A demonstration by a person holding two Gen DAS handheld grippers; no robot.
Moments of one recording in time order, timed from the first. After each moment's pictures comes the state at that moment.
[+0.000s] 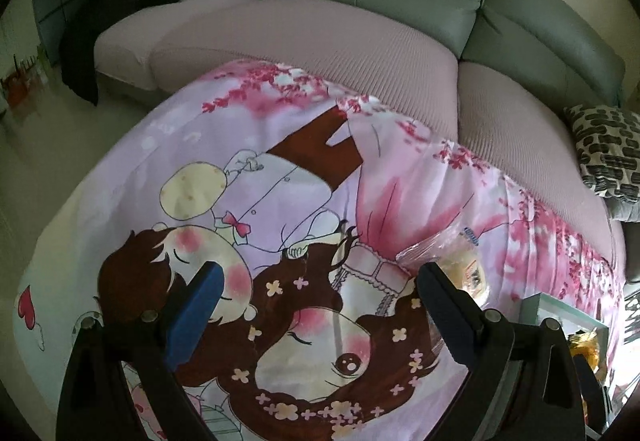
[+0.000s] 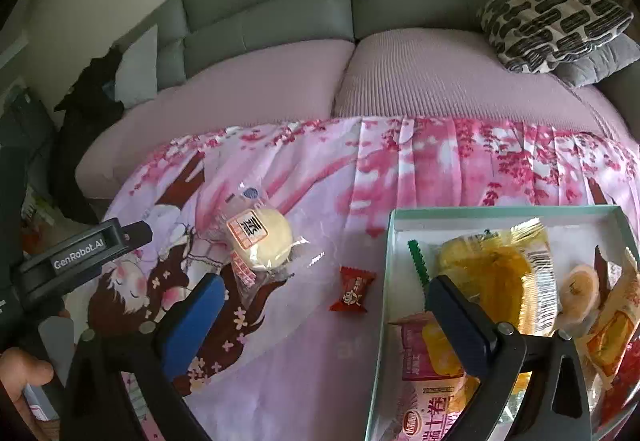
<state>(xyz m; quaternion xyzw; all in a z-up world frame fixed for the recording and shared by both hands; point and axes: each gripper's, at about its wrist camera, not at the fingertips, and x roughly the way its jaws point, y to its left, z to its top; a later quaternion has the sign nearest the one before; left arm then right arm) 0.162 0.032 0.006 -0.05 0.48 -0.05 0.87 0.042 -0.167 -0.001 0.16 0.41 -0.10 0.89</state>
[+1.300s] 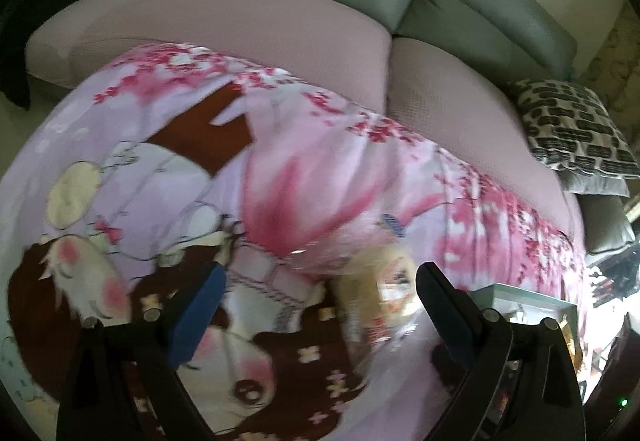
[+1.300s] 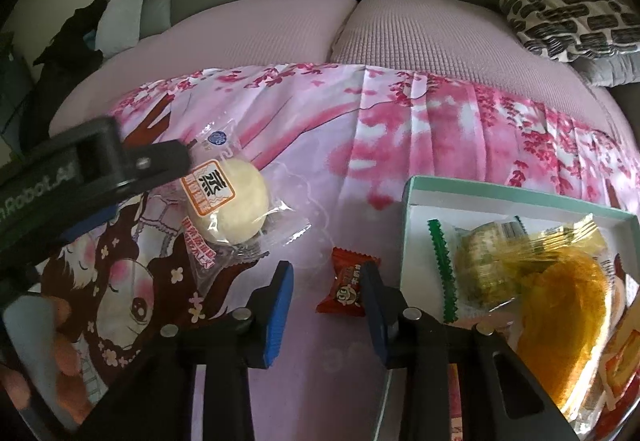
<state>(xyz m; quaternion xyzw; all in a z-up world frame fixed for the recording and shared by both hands) 0.181 -0.029 -0.022 -0.07 0.50 -0.19 0.85 0.079 -0.163 -0.049 0.12 0.48 -0.11 0.86</state>
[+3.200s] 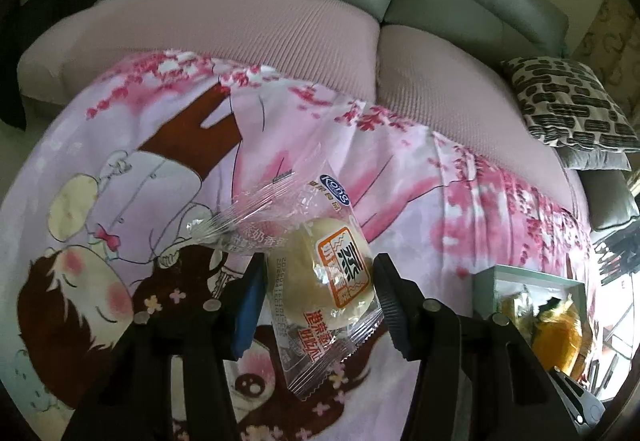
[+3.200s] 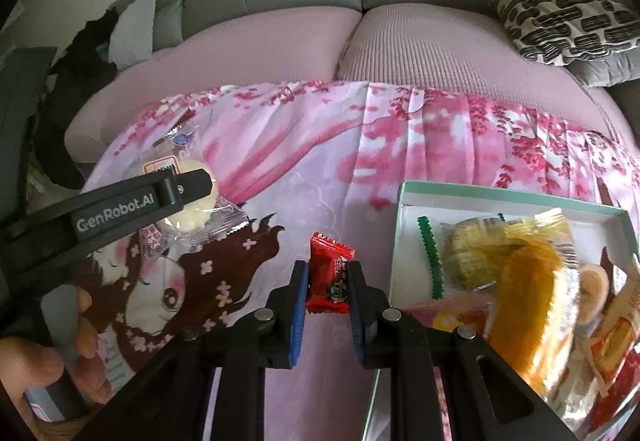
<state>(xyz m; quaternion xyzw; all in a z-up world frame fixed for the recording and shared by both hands) 0.173 -0.034 -0.013 -0.03 0.50 -0.19 0.85 0.052 -0.160 -0.019 0.13 0.46 -0.10 0.87</state>
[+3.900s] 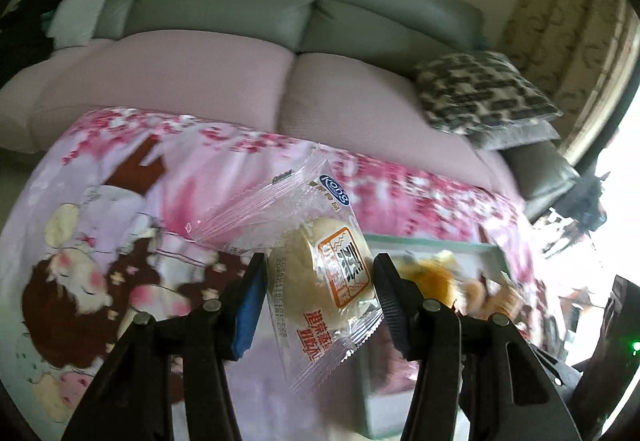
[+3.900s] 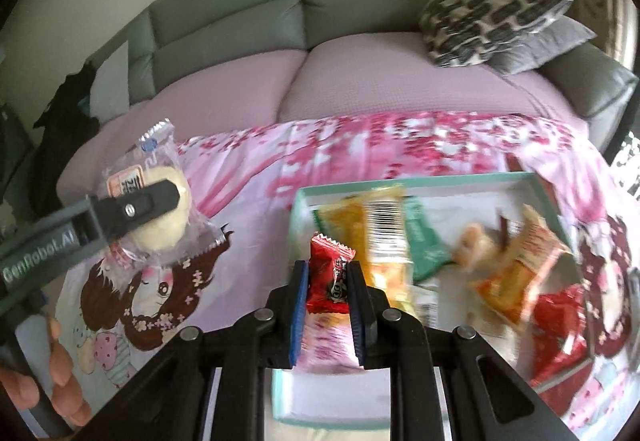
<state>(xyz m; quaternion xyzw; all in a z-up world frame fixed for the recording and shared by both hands) 0.078 -0.066 0.060 -0.02 0.44 -0.30 0.85 -0.048 -0.205 0.034 0.17 0.40 -0.17 0.88</state>
